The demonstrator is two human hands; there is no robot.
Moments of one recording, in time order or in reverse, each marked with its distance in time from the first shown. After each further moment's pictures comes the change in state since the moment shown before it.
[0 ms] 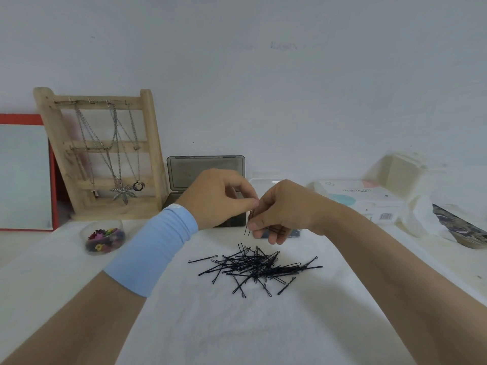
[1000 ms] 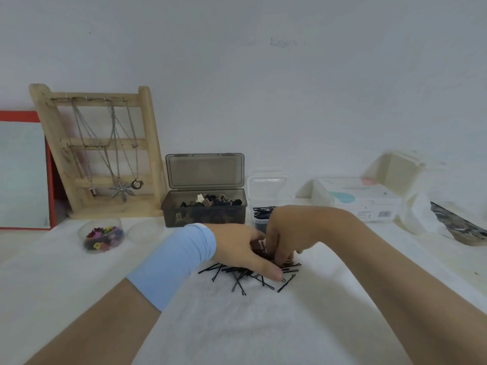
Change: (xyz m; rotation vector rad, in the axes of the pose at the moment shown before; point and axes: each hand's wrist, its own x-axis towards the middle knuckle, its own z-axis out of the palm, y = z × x) left_hand -0.010 -0.004 0.040 0.303 -0.836 -0.300; right_hand 0.010 0.018 0.003 -0.823 -0.255 0.143
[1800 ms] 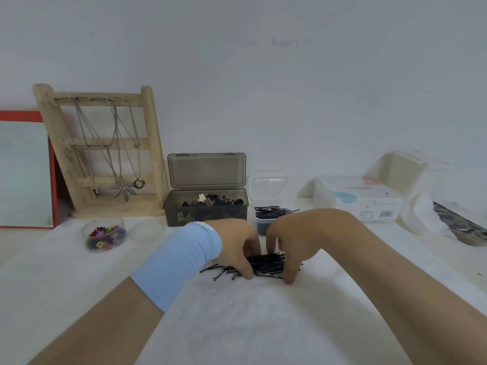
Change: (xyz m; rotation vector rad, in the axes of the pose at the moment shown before) left_hand 0.000 -0.001 -0.001 0.256 0.085 -0.020; right_hand -0.013 -0.014 0.001 -0.201 -0.079 0.073
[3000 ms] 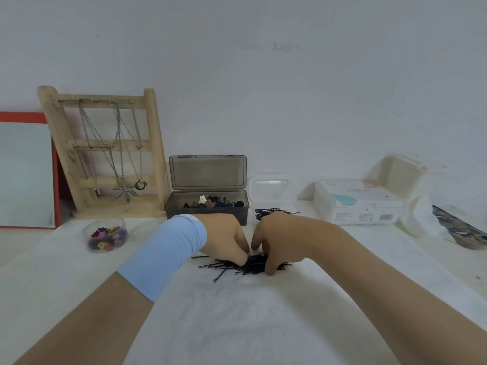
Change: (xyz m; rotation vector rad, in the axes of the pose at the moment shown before) left_hand -0.010 -0.018 -0.009 -0.131 0.009 -0.077; right_hand 0.017 -0.014 0.008 0.021 0.256 -0.143
